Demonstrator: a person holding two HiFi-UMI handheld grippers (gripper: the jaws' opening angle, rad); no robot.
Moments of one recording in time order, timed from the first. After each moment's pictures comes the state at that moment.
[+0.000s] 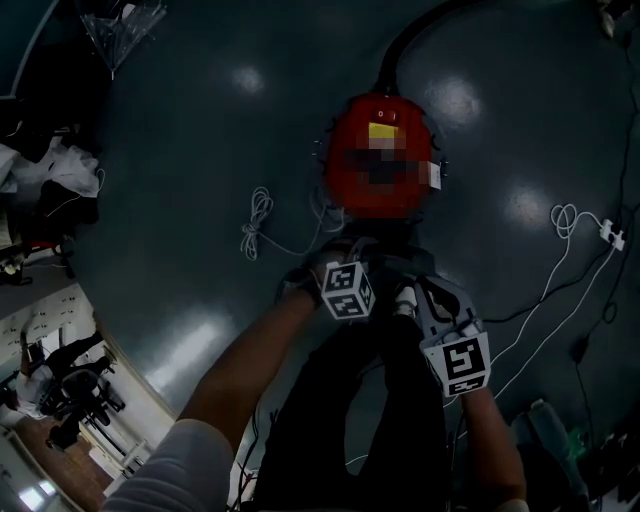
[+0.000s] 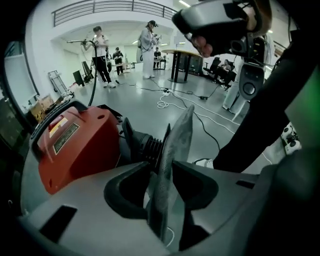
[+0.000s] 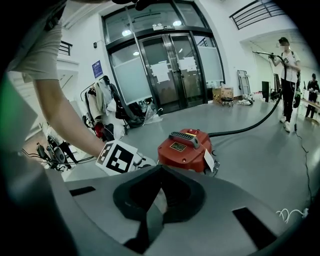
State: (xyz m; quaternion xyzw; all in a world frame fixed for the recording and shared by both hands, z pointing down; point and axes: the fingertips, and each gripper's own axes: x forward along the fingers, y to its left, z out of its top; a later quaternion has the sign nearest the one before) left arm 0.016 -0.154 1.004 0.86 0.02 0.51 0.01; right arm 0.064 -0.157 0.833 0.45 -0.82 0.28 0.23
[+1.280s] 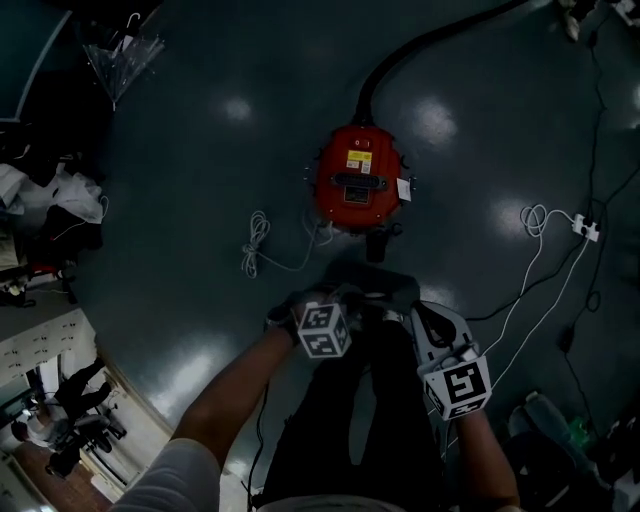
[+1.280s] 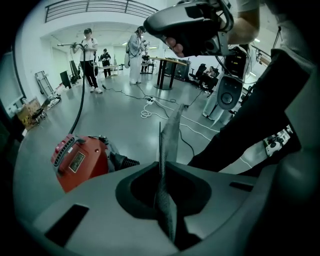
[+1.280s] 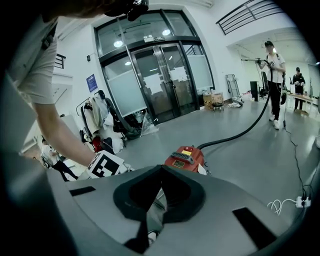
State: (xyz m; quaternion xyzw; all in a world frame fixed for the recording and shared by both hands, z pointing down) left arm 0.000 -0.082 0.872 0.86 0.10 0.49 0.03; right arm 0.085 -0.123 0.702 0.49 -0.80 0.29 0.19
